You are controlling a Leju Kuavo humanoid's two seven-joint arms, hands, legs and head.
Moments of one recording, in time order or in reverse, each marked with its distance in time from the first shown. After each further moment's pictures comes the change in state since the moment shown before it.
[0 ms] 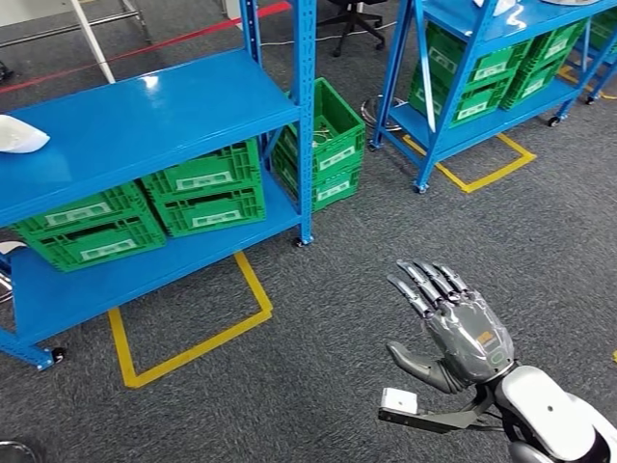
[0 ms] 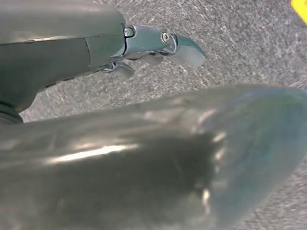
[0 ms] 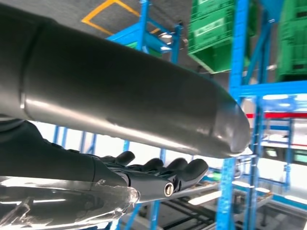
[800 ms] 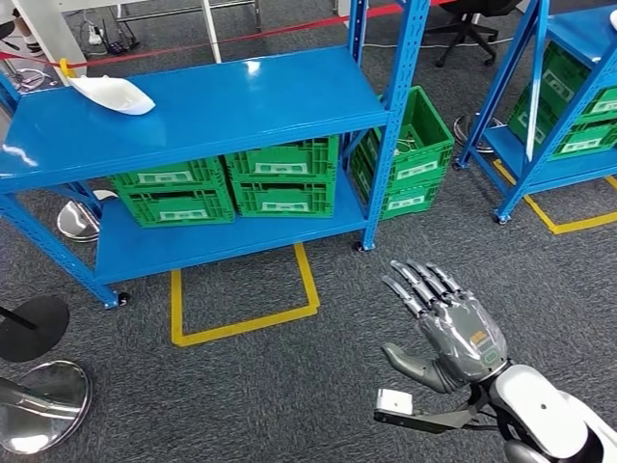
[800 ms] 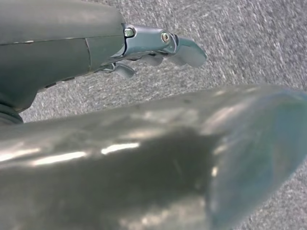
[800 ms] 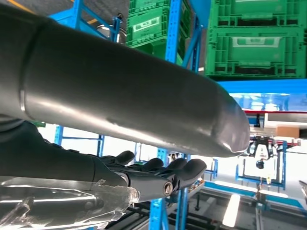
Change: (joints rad) left arm 0.000 0.001 0.012 -0.001 -0.022 0.005 -0.010; right arm -0.008 0.000 0.016 0.005 -0.010 -0.004 0.006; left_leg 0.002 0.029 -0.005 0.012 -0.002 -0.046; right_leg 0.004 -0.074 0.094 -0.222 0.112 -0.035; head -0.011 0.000
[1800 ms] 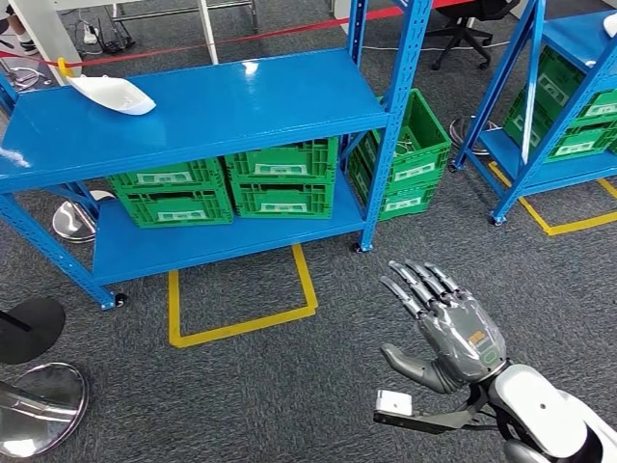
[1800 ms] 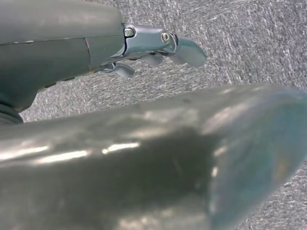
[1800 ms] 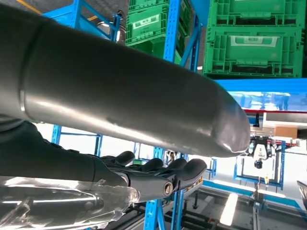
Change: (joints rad) left arm 0.006 -0.002 -0.011 -0.001 0.042 0.035 0.037; right arm -0.003 0.000 0.004 0.001 0.010 -0.005 0.000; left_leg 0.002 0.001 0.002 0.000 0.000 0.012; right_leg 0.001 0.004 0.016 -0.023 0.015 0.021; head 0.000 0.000
